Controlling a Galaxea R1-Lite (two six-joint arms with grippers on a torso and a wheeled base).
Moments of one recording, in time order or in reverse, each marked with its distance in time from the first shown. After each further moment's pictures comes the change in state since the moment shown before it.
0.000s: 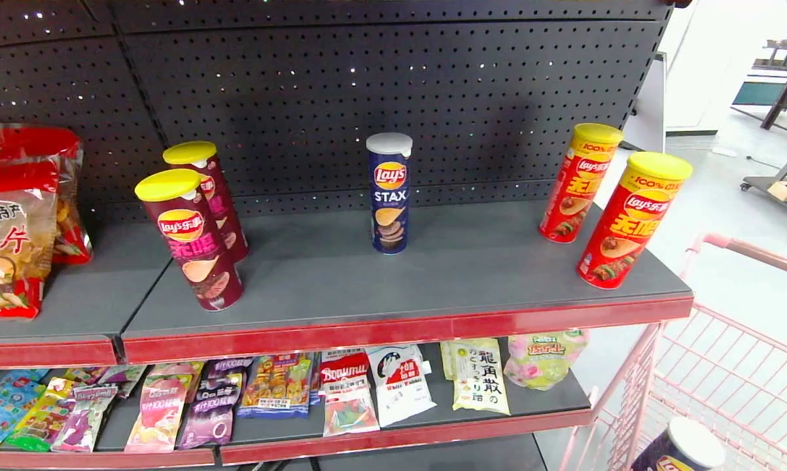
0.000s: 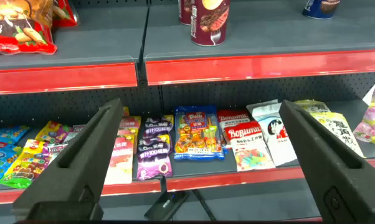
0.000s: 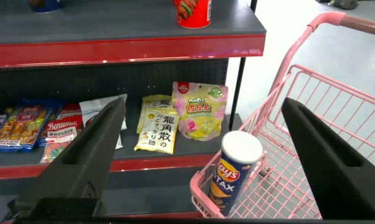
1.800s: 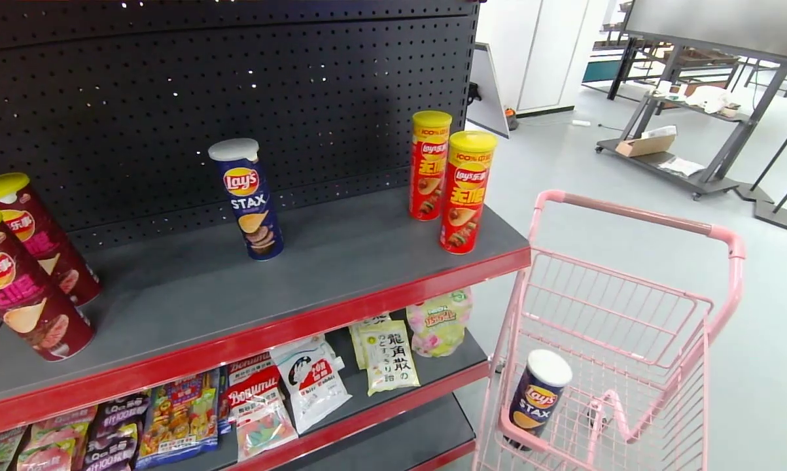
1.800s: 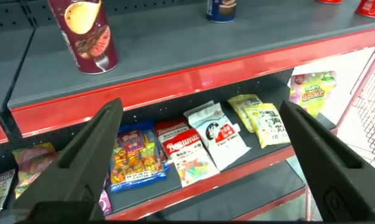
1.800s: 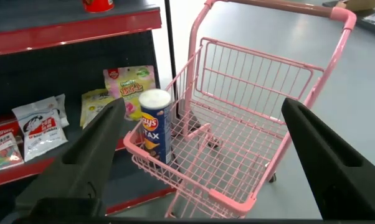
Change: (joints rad) left arm 0.000 0.000 0.000 0.000 0.000 0.000; right arm 0.000 0.000 0.000 0.000 0.000 0.001
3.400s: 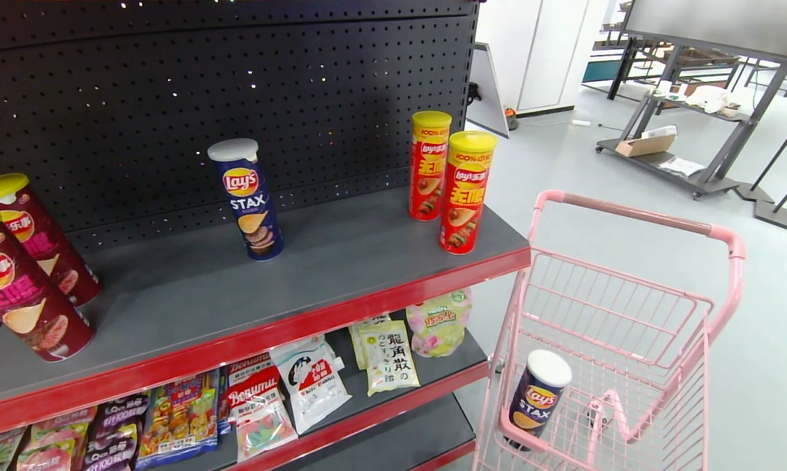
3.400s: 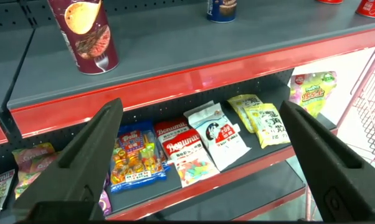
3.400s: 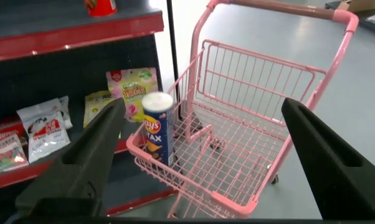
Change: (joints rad) left arm 0.000 0.000 0.000 -0.001 0.000 0.000; right arm 0.008 0.033 -0.045 0.001 0.002 0.017
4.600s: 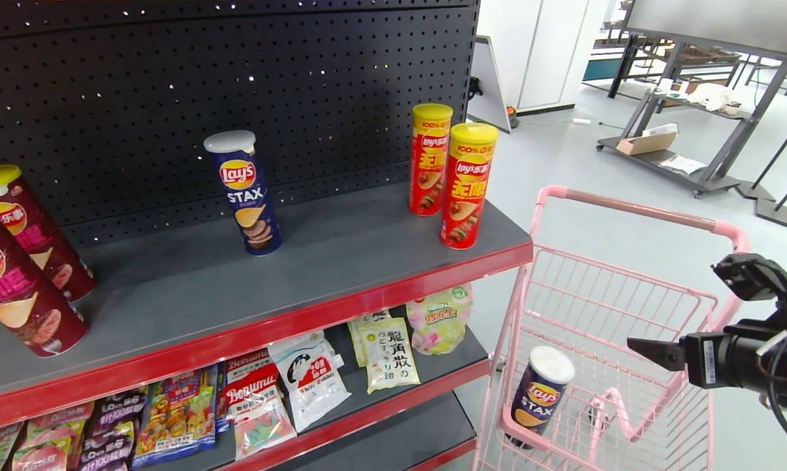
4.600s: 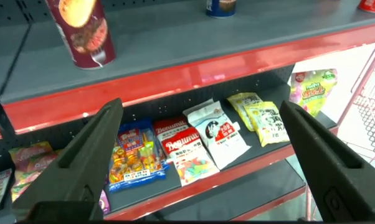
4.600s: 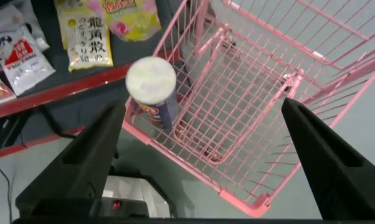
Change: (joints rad) left arm 0.000 0.000 0.000 0.000 -0.001 0.000; right arm 0.044 1.334 -0.414 -0.261 0.006 -0.017
